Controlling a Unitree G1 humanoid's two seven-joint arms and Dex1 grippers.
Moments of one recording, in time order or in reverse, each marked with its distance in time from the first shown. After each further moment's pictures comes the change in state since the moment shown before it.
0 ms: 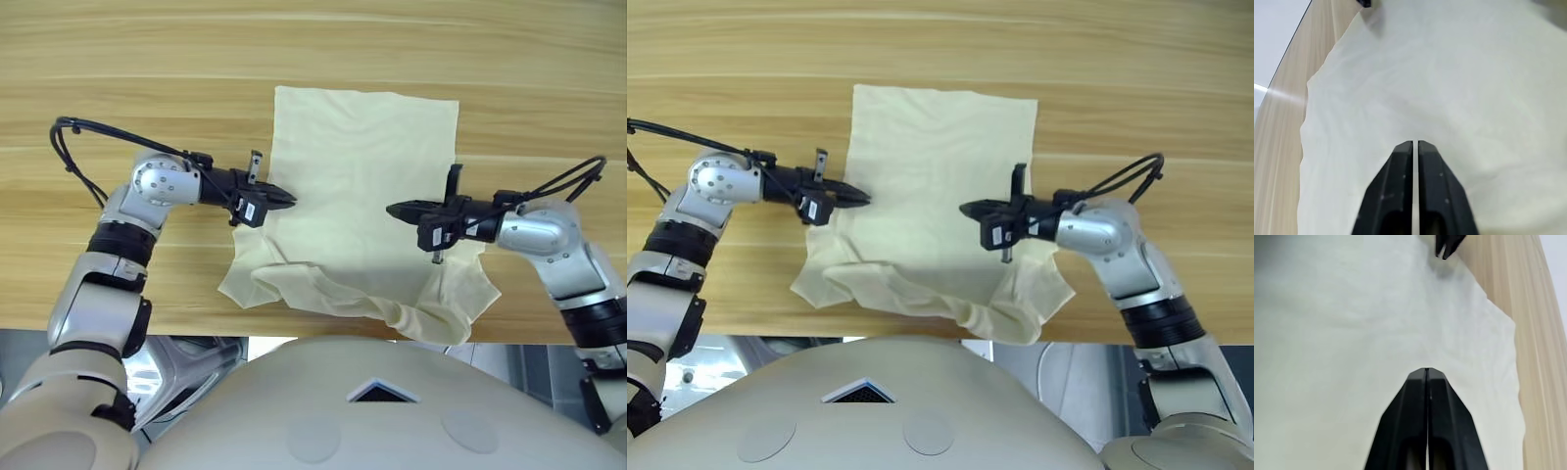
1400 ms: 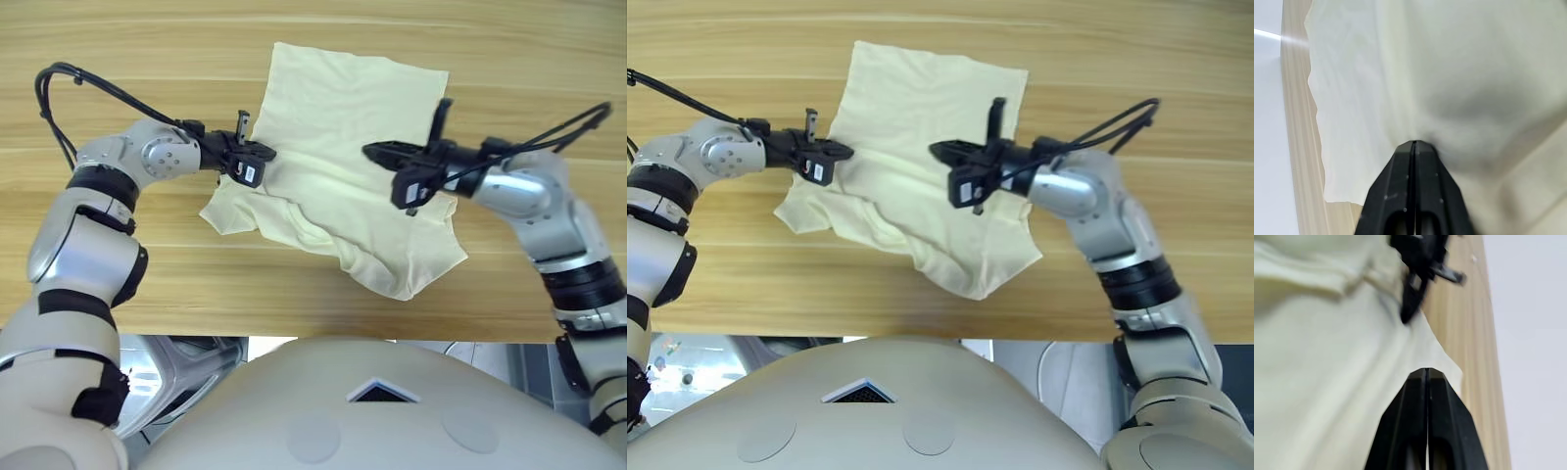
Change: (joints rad) left arm -0.350 0.005 -0.280 0.521 0.469 -0.058 0.711; right arm -0.261 0.196 0.138 -0.032 -0.151 0.077 -0.142
